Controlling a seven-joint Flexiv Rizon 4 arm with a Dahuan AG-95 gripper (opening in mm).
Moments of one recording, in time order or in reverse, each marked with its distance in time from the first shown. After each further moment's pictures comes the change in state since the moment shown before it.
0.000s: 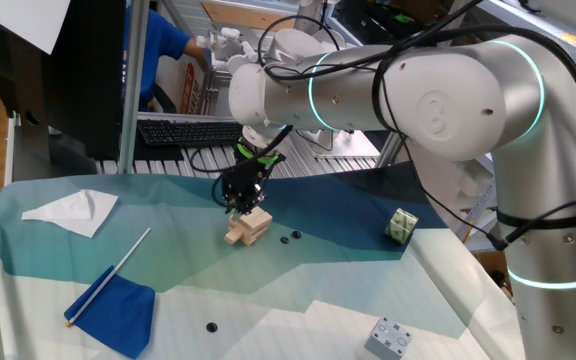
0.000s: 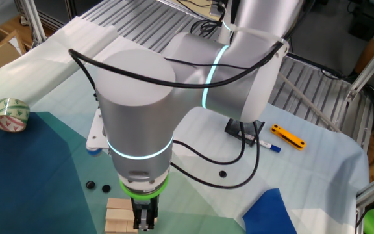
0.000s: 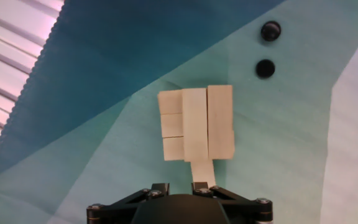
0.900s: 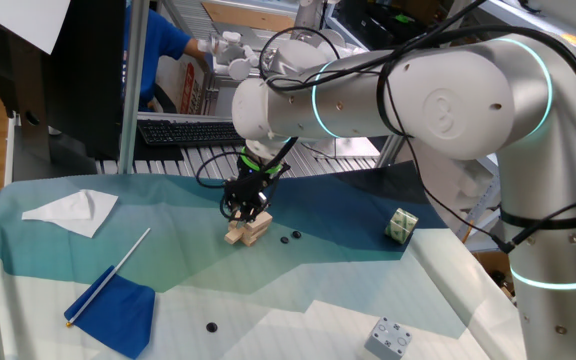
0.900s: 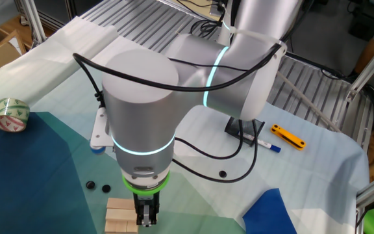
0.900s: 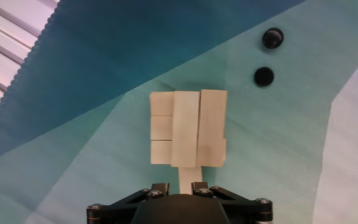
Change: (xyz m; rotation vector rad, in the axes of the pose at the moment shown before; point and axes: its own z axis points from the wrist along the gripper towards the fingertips) arm 0.000 -0.015 0.012 -0.002 -0.011 -0.053
